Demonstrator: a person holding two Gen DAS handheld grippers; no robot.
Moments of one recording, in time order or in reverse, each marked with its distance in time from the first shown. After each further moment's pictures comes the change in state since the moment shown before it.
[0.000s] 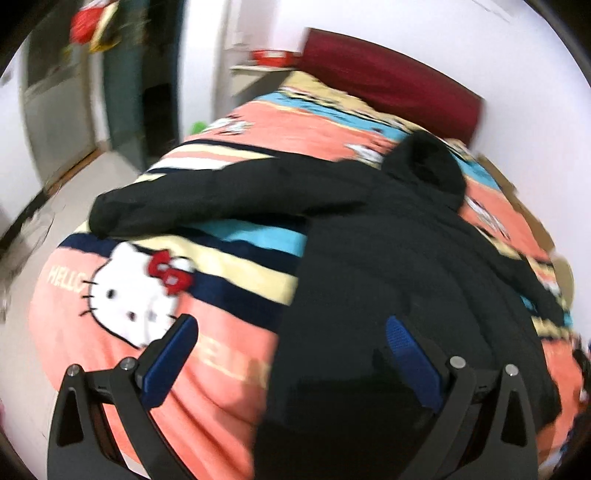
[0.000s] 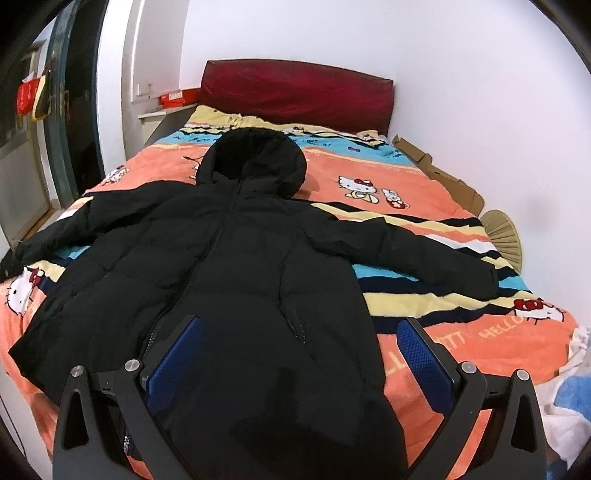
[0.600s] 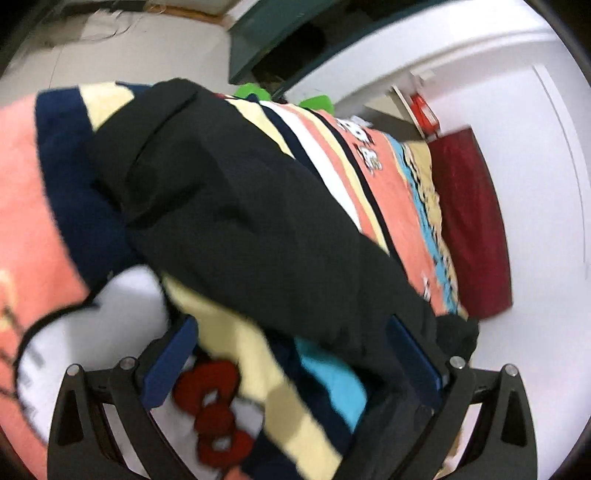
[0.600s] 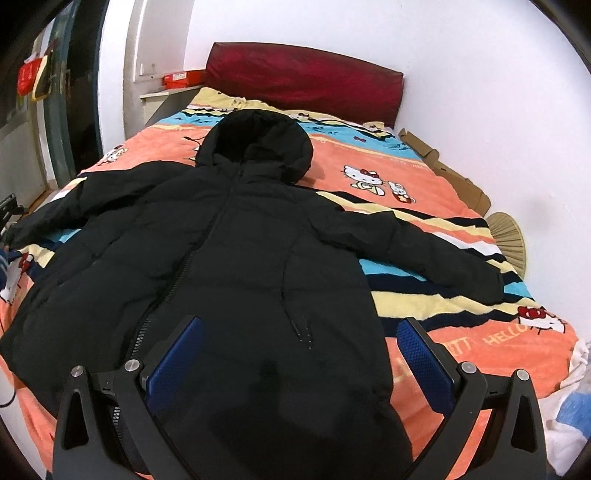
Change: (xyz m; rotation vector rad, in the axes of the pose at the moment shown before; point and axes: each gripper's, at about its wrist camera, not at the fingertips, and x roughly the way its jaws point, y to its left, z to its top) left arm 0.156 0.202 0.069 -0.827 0.002 -0.178; right arm 0.023 0.011 0.007 -0.047 0.048 -0.026
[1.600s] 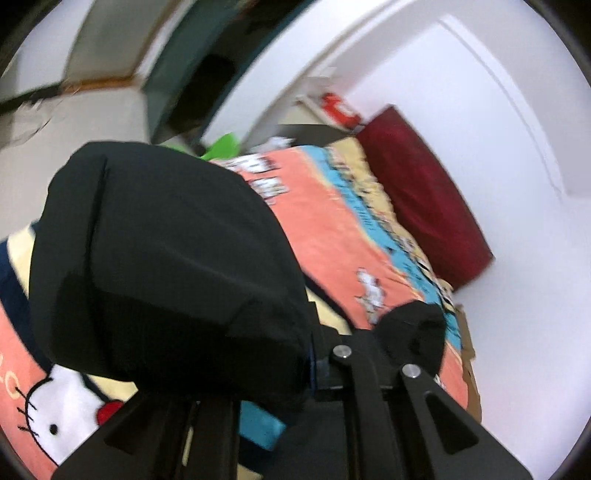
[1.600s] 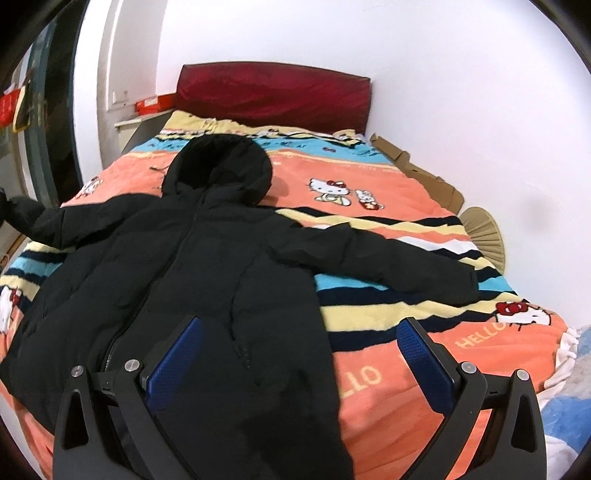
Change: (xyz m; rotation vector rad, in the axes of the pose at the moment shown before) left arm -0.044 -0.180 0.003 0.368 -0.082 -0.099; right arm -0.014 -0.061 0.009 0.104 -0.060 -0.047
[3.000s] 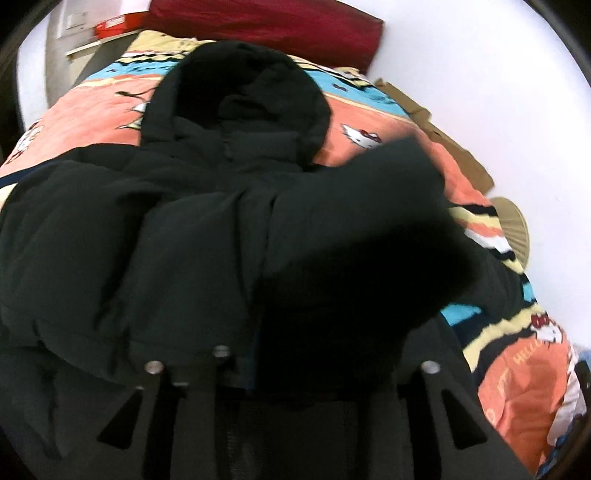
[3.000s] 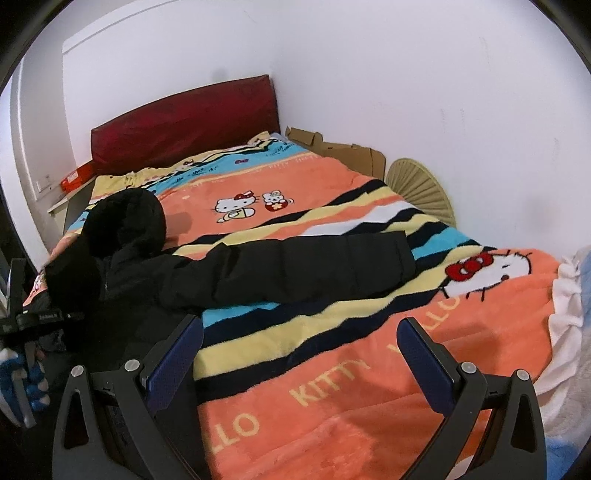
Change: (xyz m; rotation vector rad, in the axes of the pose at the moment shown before) left arm 0.166 -0.289 -0.340 0.703 0.485 -0.091; right arm 0.057 -0.169 -0.006 0.353 -0.019 -0.101
